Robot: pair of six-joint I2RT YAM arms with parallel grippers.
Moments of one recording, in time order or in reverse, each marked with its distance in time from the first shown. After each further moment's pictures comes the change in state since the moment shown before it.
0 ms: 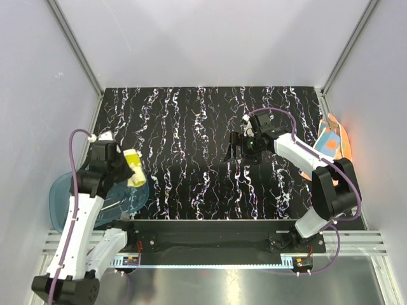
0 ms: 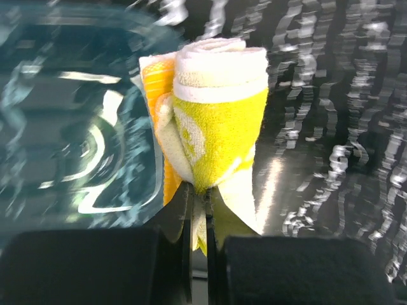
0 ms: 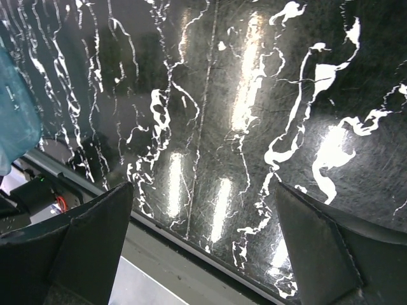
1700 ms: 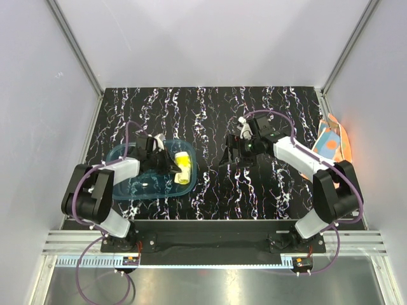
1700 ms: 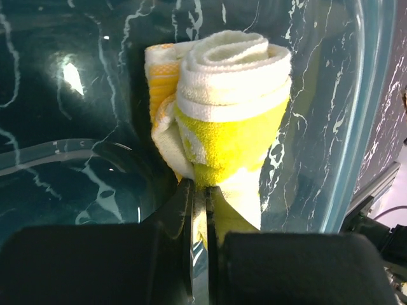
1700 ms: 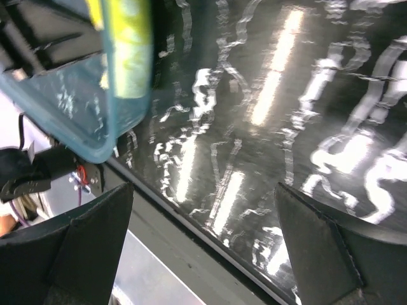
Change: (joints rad) left arm -0.072 0.763 -0.259 0.901 0.611 -0.078; right arm 0.020 -0.033 -0.043 0.055 -0.127 -0.016
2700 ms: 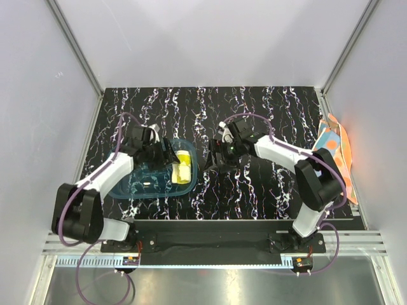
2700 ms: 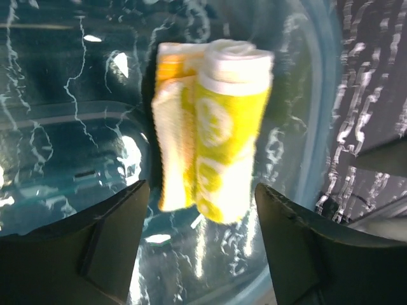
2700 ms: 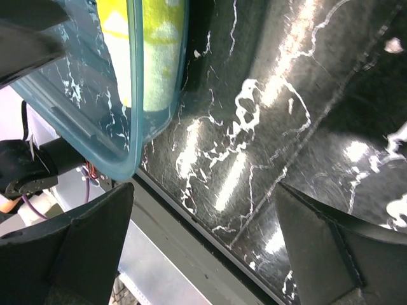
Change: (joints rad) left arm -0.024 -0.155 0.149 -0.335 -0.179 0.027; right arm 0.144 0.150 0.076 0.071 -0.023 0.076
